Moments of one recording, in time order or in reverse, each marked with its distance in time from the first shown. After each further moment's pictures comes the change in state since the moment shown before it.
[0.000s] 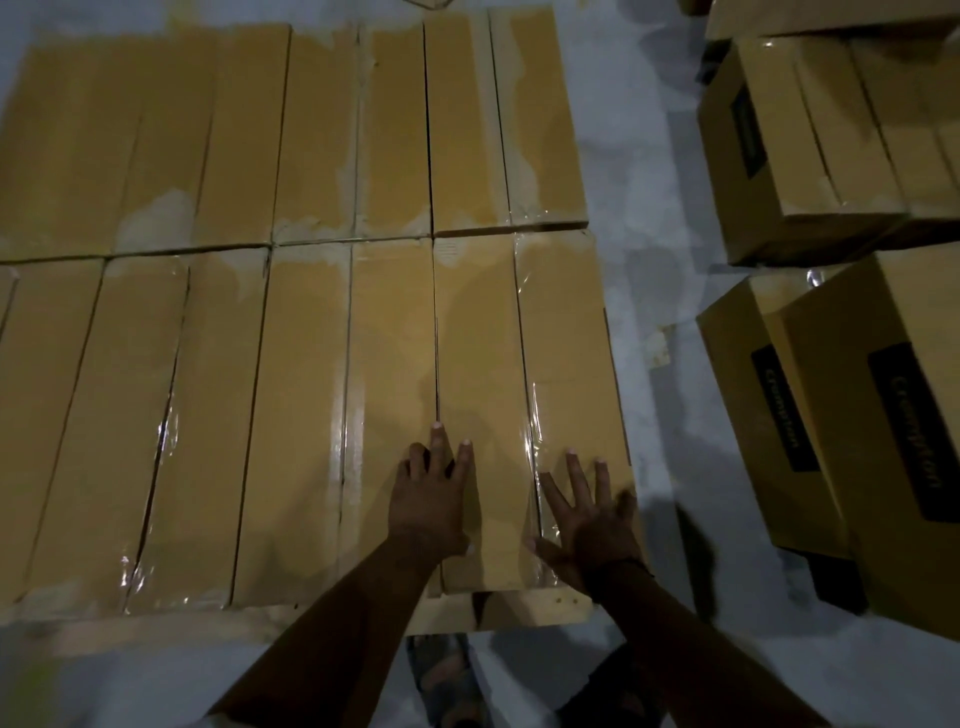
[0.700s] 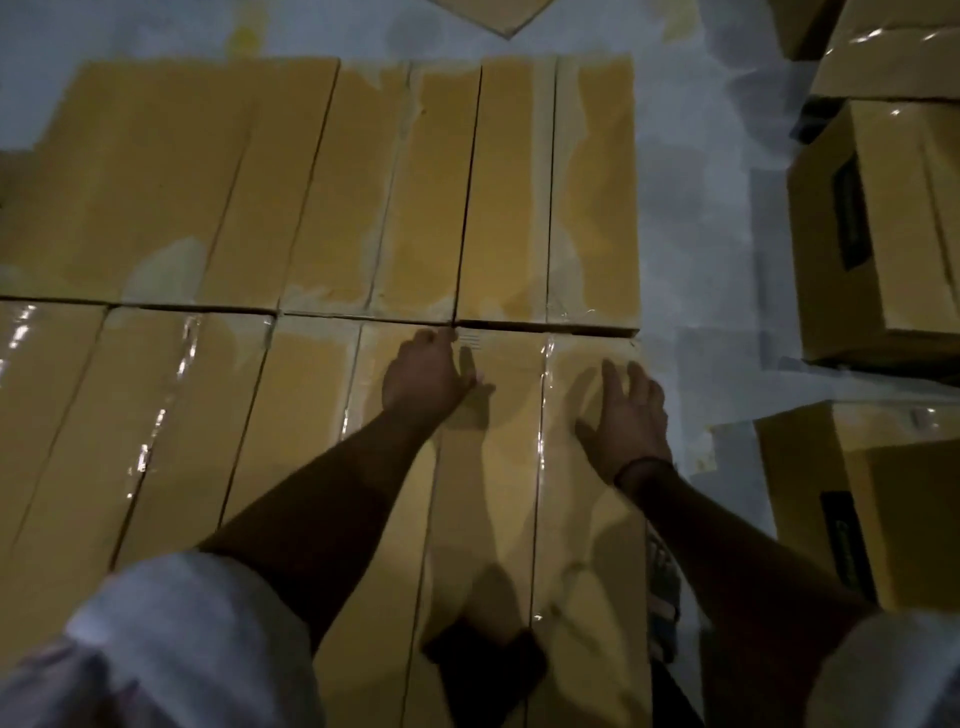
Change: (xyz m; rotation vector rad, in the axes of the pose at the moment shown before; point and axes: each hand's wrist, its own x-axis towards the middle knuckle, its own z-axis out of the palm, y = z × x) left_hand 0.221 -0.066 -0.193 -0.484 0.451 -0.274; right_hand 0.232 0.049 -0.208 0.327 0.336 0.092
